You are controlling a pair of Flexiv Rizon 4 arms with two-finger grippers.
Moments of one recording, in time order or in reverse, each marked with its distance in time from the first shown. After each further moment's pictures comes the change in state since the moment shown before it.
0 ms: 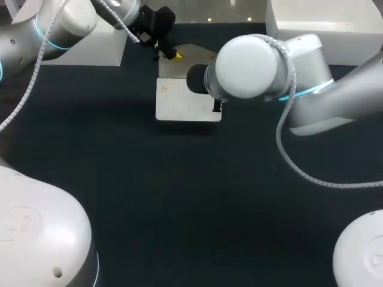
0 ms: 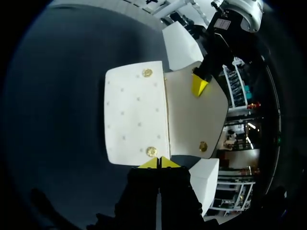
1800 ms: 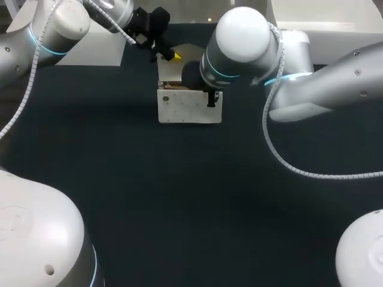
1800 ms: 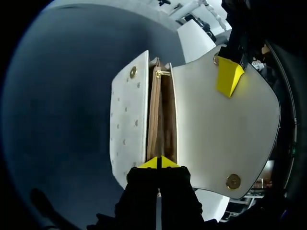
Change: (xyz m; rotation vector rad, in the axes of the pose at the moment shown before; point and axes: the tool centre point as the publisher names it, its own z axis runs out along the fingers) left arm 0.007 -0.001 -0.004 0.075 0.017 -0.077; right arm 0.006 0.018 0.071 -0.055 0.172 -0.055
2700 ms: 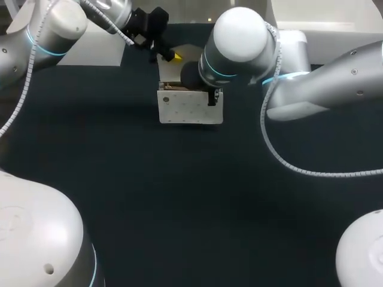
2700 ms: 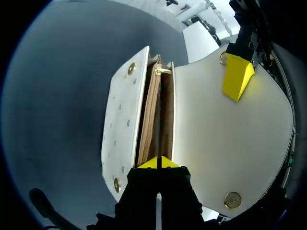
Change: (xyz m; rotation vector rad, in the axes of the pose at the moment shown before) left arm 0.010 -0.006 -0.003 0.037 0.026 0.009; right arm -0.006 0.003 0.007 0.005 -0.002 -0.073
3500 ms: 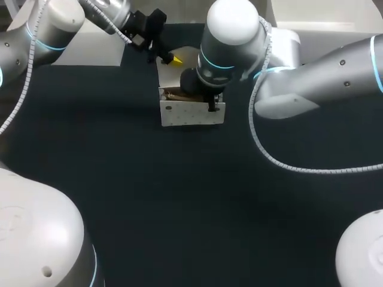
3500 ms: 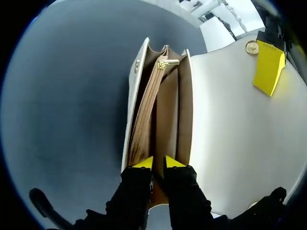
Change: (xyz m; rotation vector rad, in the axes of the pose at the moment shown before) left arm 0.007 0.007 0.005 0.035 0.106 -0.059; right arm 0.029 -0.005 0.020 0.022 0.157 -0.018
